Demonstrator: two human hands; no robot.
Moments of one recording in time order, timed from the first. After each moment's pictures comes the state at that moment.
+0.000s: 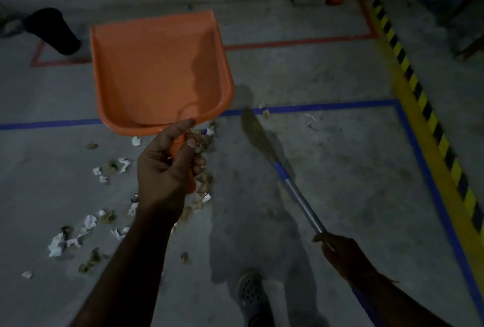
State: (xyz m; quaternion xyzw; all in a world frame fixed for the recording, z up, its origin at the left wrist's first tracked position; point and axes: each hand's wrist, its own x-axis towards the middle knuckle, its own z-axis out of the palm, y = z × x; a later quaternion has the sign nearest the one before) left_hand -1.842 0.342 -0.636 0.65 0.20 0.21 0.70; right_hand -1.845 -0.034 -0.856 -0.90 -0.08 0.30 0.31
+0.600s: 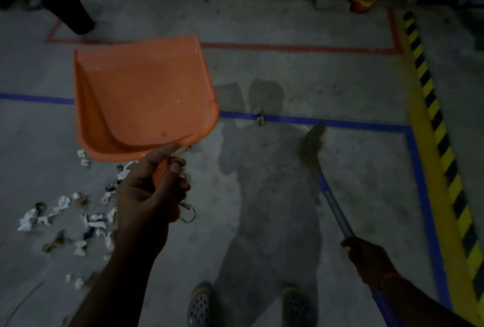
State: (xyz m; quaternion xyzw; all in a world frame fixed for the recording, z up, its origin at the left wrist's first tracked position) left_hand -1.779 0.209 -0.689 0.62 0.31 0.25 0.68; right_hand -1.664 -0.198 -0.916 -0.87 0.10 0.36 0.31
